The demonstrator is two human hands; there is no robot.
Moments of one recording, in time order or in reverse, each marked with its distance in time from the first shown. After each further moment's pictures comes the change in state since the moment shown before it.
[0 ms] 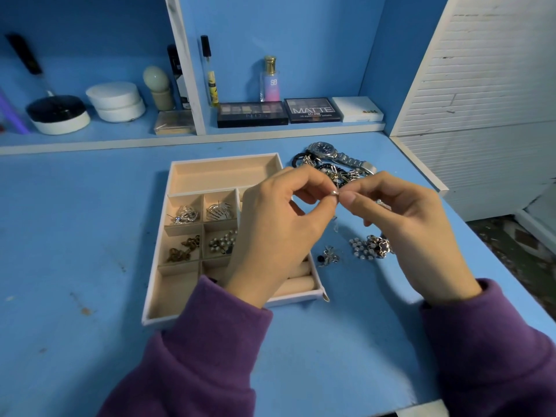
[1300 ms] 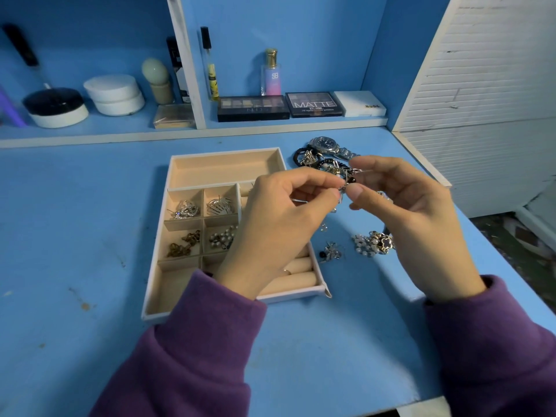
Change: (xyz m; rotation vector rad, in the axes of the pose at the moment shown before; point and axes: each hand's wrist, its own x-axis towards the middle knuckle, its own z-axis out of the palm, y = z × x) left_hand 0.004 0.000 -0.002 -0.289 -0.112 -0.198; right_hand 0.003 0.010 0.000 0.109 0.034 -0.041
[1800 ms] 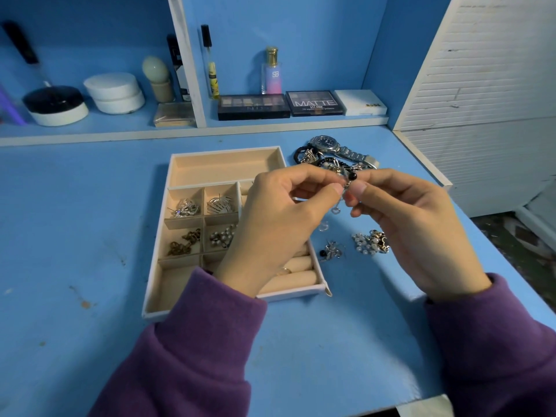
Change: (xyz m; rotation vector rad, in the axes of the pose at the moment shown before) left_hand 0.000 0.000 -0.001 -0.003 -0.005 0.008; right_hand 0.002 0.004 -0.002 0.173 -0.035 0.119
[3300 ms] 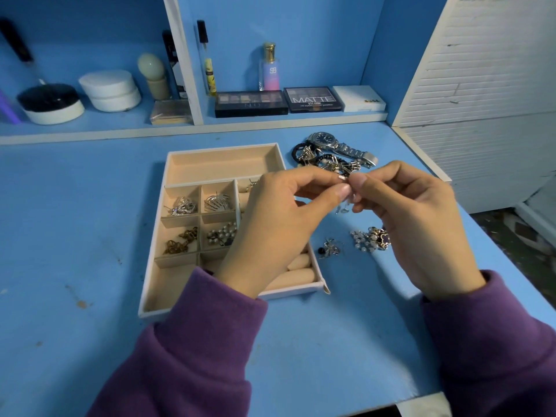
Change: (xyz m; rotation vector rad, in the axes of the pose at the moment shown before) left_hand -0.001 -0.004 0.003 0.099 -0.028 0.044; right_hand -0.002 -0.003 0.004 -0.024 0.110 -0.020
